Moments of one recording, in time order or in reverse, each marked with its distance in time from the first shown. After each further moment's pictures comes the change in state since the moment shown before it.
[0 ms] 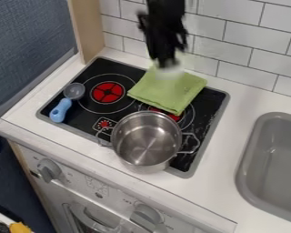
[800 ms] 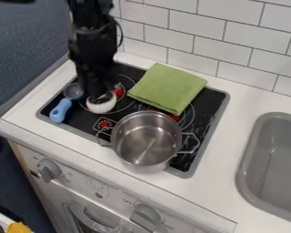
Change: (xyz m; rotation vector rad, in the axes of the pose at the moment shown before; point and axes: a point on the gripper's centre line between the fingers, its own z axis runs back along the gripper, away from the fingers) arm -0.112 0.027 -0.023 0.103 0.181 0.081
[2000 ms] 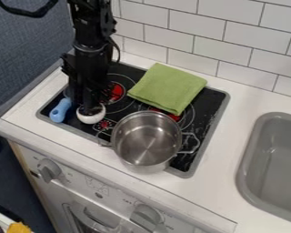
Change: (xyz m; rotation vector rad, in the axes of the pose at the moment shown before) arm -0.005 0.011 -0.026 0.070 0.100 0.066
